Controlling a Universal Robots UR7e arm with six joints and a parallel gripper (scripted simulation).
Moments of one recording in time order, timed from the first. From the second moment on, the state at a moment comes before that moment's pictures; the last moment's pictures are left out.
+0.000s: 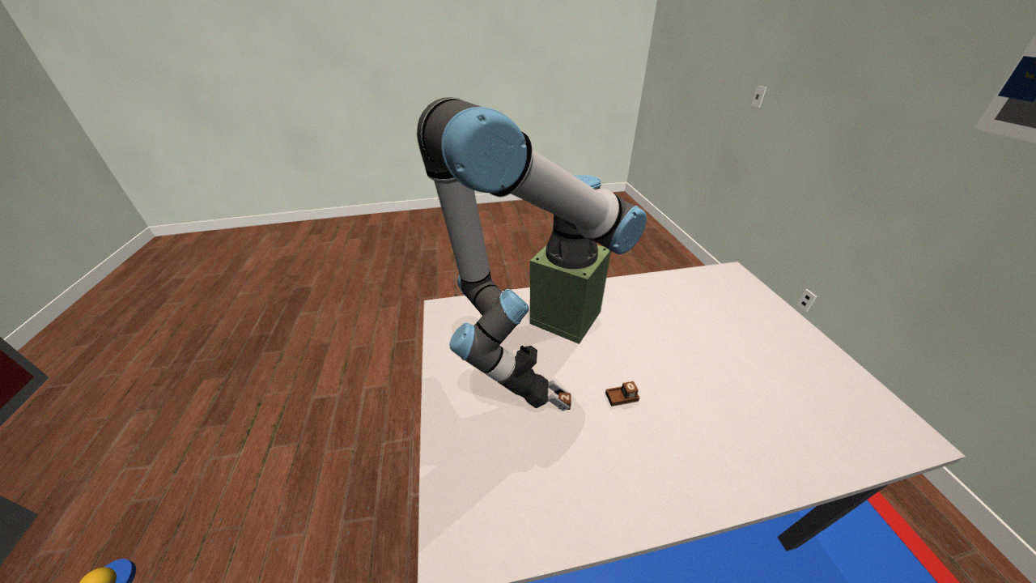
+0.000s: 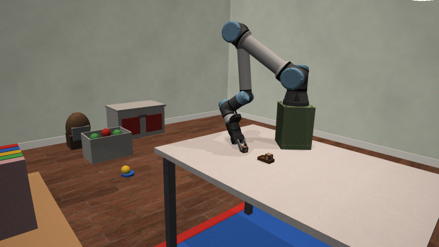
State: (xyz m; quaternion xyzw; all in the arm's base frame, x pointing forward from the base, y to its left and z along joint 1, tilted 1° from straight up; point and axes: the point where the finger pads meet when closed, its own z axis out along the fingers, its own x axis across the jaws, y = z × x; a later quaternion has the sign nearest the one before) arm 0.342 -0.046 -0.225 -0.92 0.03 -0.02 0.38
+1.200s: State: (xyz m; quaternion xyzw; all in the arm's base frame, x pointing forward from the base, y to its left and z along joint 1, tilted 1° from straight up) arm 0.342 -0.046 -0.225 -0.92 0.03 -0.02 0.38
